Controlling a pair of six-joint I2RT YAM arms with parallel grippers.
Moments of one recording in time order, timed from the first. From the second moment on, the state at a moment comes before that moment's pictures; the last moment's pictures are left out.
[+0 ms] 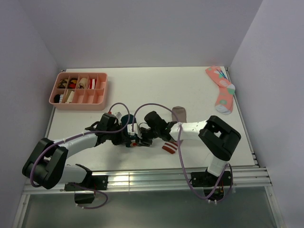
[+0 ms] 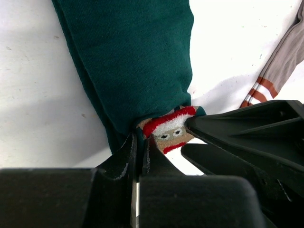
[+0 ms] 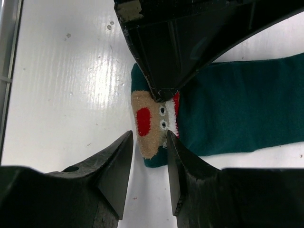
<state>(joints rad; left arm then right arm) -0.50 1.32 0.51 -0.12 0.32 -0.75 0.90 1.71 0.83 0.13 -0.56 -0.55</state>
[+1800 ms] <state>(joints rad) -0.41 0.87 0.21 0.13 0.21 -0.89 0.84 2.00 1.29 -0.36 -0.73 -0.52</state>
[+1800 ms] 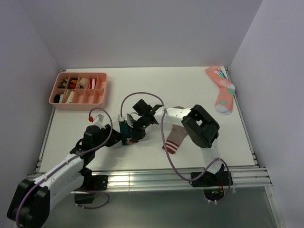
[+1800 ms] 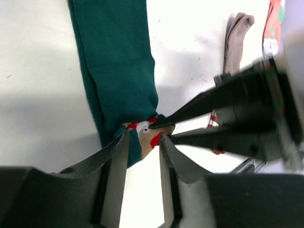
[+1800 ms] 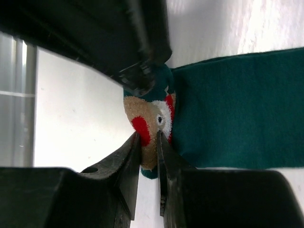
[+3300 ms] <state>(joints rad) -0.64 1.20 0.04 0.90 0.03 -0.75 0.73 2.45 1.87 -1.15 -1.06 -0.54</state>
